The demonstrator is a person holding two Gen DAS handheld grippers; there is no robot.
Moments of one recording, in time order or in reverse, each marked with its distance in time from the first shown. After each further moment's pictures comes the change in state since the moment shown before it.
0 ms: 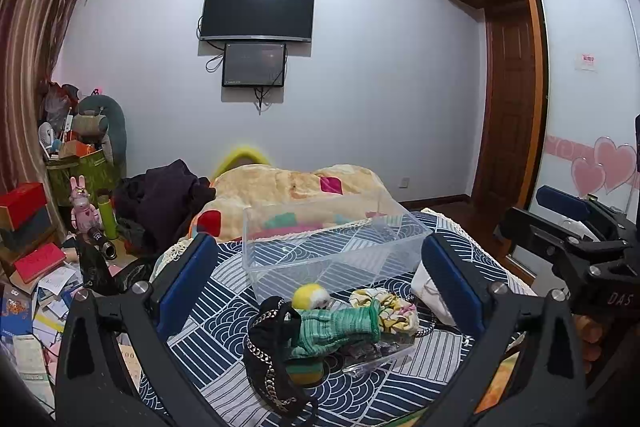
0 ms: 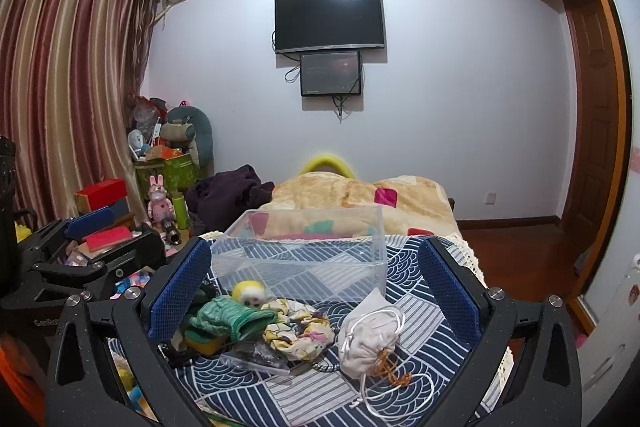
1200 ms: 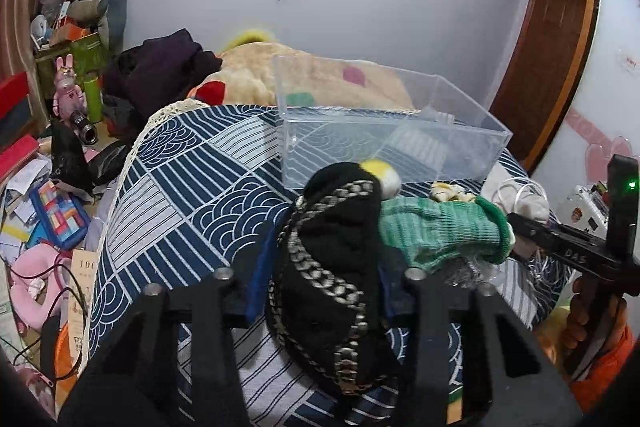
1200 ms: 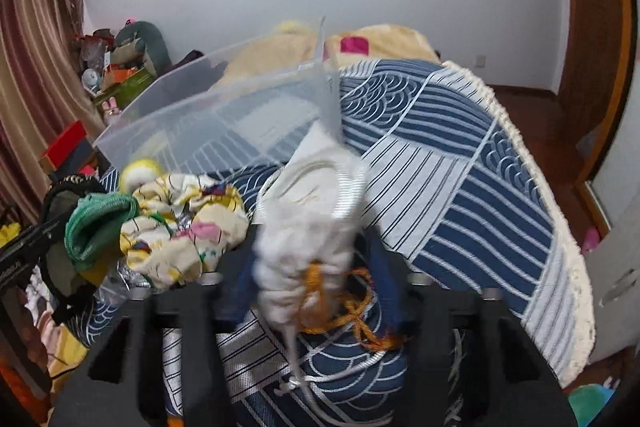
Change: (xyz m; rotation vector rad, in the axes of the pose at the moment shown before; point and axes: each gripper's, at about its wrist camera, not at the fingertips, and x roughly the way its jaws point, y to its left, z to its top) left arm 0.096 0.066 -0.088 -0.170 0.370 -0.031; right arm 0.096 -0.059 -0.092 0.177 0.474 -0.025
